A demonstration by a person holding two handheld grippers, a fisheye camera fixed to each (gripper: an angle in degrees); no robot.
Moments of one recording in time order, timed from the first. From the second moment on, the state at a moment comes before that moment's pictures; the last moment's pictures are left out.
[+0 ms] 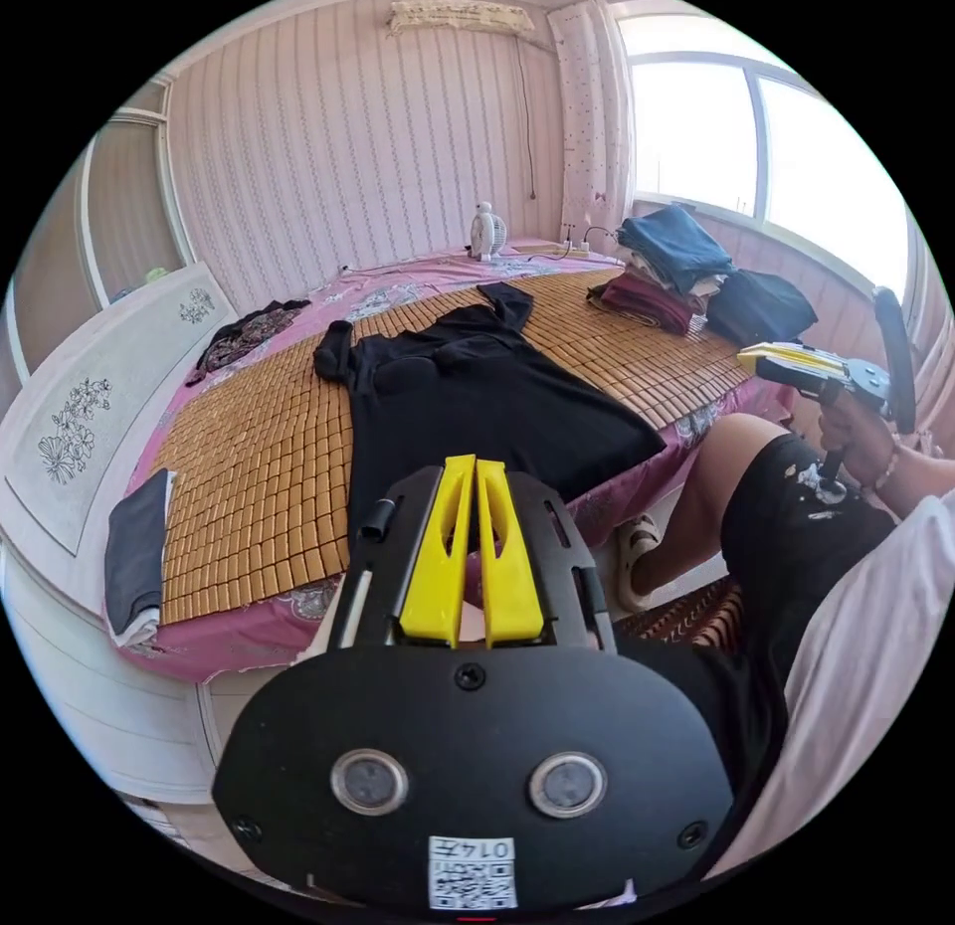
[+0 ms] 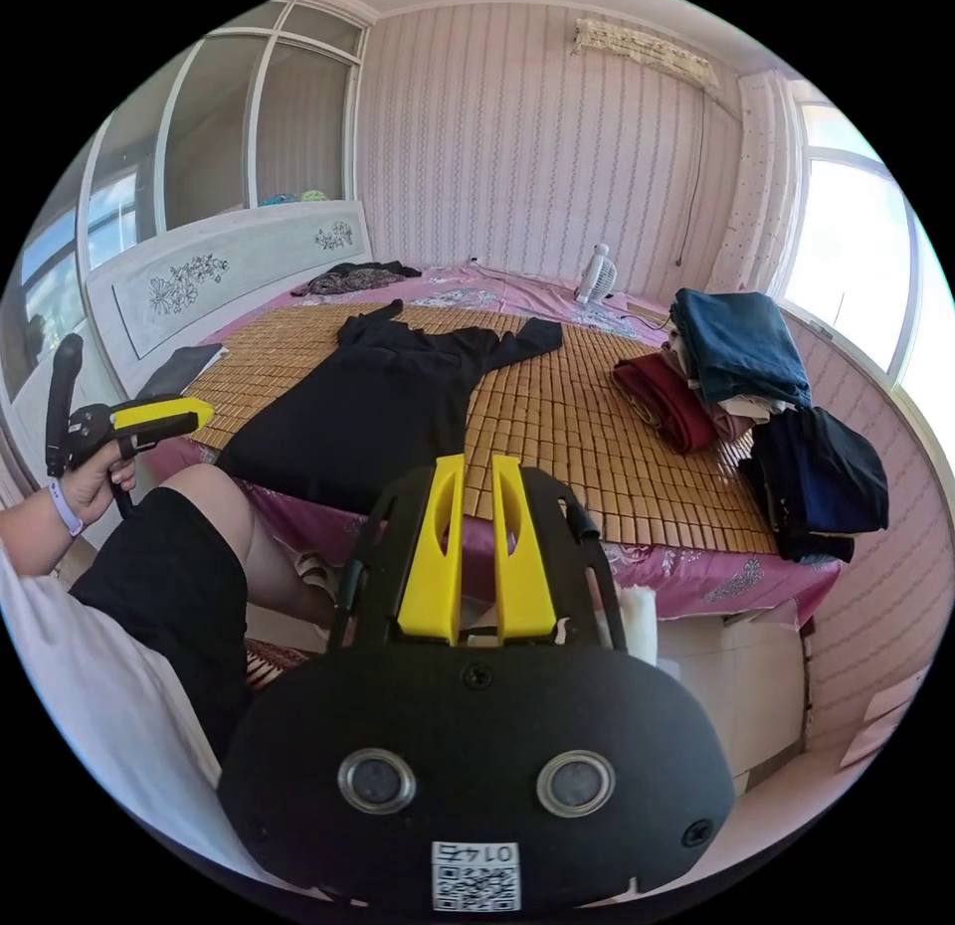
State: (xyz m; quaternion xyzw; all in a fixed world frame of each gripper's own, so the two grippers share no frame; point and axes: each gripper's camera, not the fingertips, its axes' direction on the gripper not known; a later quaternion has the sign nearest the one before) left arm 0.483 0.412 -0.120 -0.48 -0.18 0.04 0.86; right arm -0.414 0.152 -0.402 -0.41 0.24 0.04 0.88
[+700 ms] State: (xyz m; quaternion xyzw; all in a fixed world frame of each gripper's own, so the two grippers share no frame) left arm 0.284 0.592 0.156 -0.58 -0.11 -0.11 0.80; right arm -0.089 0.281 -0.177 -0.53 0.24 0.14 0.80
